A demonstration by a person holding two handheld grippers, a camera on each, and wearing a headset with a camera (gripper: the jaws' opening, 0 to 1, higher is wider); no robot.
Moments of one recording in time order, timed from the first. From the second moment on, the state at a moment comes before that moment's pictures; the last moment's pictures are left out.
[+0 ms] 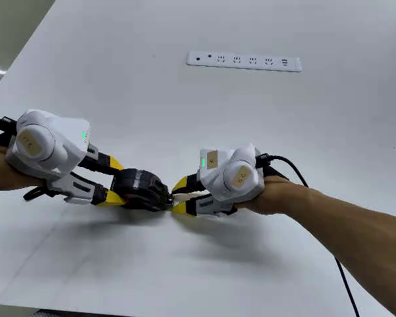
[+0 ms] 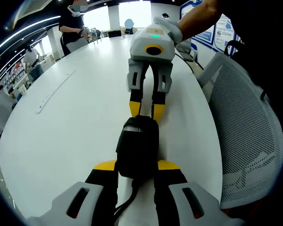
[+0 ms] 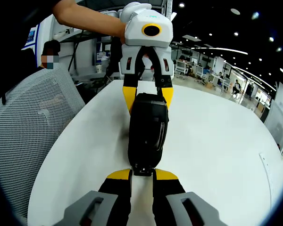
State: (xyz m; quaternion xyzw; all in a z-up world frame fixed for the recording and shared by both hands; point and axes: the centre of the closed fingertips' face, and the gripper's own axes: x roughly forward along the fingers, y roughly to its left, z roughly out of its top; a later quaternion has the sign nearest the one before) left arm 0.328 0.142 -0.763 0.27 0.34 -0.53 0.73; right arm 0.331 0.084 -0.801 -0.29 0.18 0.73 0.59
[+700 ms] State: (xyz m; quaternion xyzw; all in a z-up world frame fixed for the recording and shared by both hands) left arm 0.328 0.140 -0.763 0.26 0.34 -0.52 0.74; right arm 0.333 0.087 -0.804 -0.26 0.20 0.71 0.62
